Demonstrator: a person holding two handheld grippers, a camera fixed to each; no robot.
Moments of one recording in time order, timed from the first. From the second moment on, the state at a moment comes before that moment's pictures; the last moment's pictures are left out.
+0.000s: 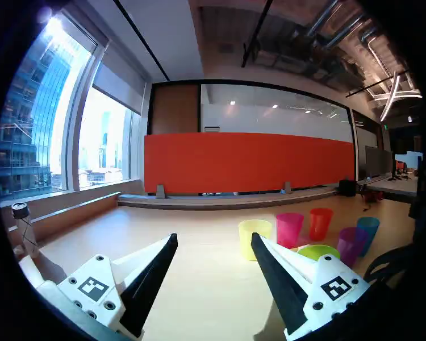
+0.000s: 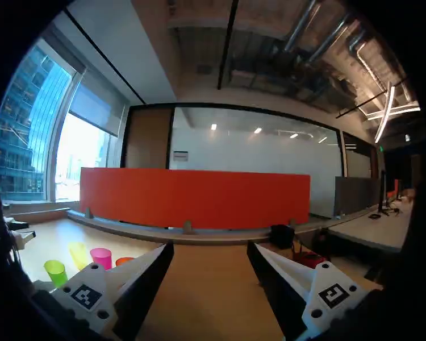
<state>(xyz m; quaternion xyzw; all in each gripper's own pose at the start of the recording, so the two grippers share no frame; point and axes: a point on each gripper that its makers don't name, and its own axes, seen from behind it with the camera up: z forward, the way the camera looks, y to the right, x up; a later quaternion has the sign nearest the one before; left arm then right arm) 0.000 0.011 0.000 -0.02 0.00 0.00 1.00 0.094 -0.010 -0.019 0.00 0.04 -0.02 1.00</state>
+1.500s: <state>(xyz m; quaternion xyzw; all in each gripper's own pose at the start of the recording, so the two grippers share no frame) 0.000 0.010 -0.001 -0.02 0.00 0.00 1.00 0.008 -0.011 -0.002 0.01 0.01 0.00 1.00</state>
